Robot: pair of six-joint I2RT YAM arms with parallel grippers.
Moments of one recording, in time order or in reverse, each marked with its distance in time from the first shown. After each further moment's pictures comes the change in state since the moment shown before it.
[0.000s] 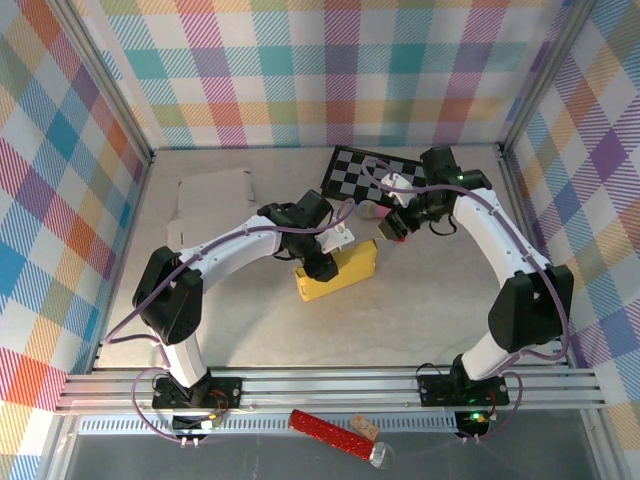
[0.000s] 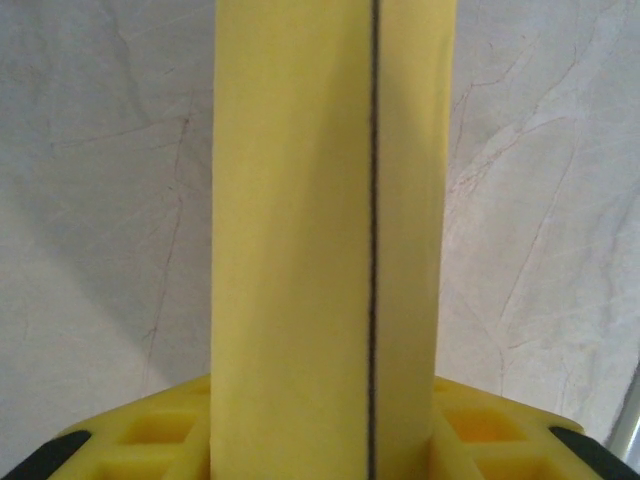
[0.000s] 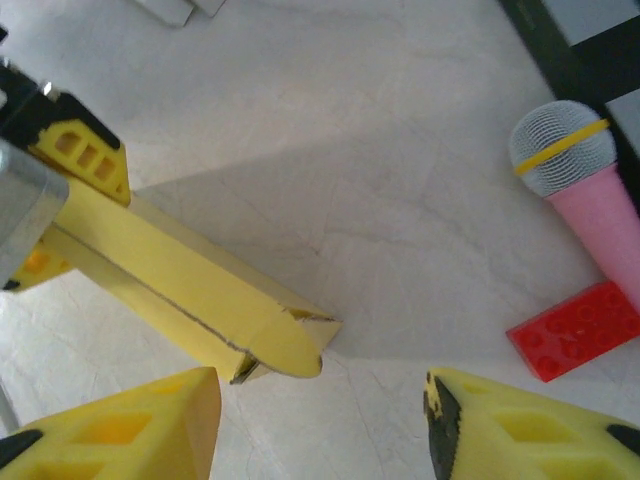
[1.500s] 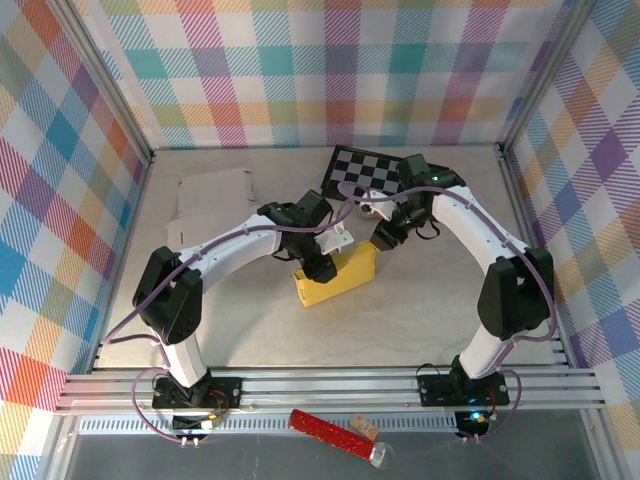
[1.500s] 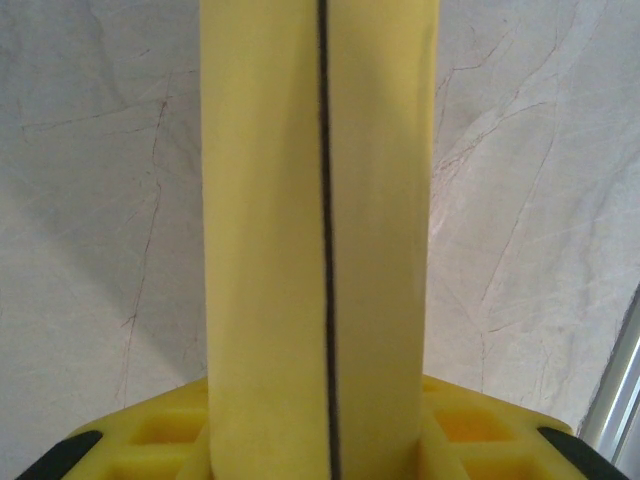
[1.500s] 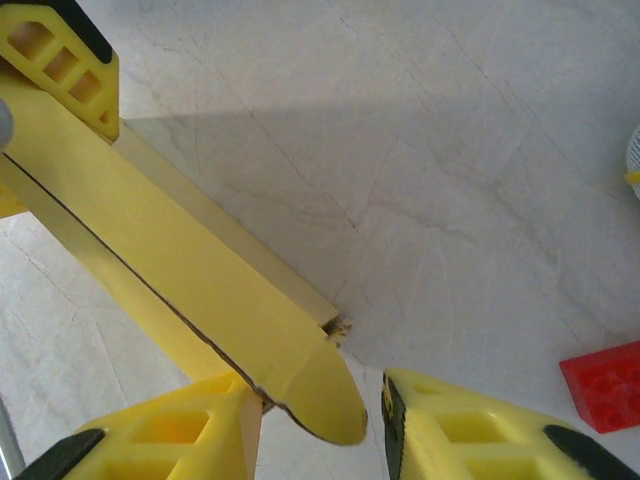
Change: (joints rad) left arm 0.000 0.000 0.008 -0.035 0.018 0.003; right arm 0.106 0.096 0.011 -0.034 0.063 -0.135
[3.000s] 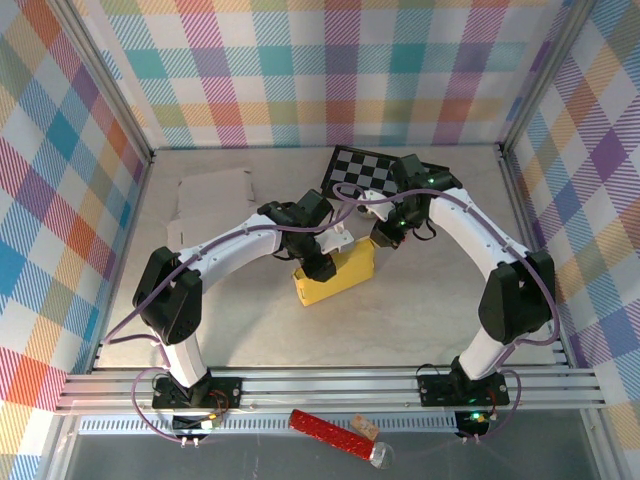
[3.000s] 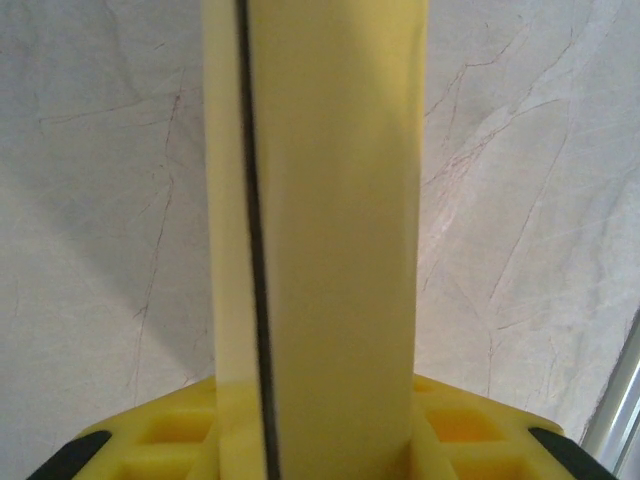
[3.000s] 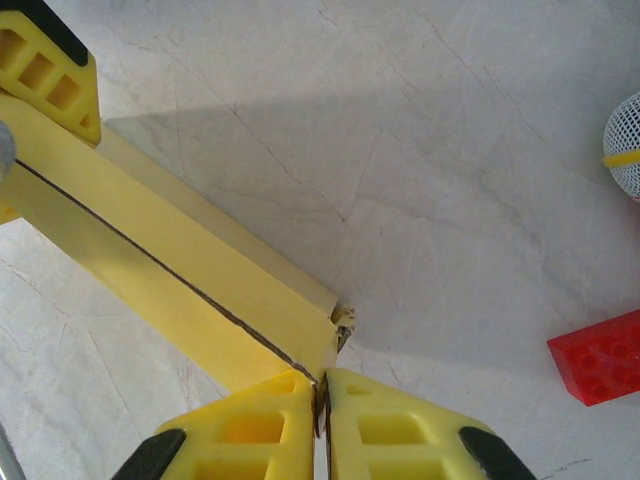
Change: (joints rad) left arm -0.003 0.000 0.012 -0.015 -0.029 -0.008; right arm 0.038 -0.025 0.003 0.005 0.088 0.087
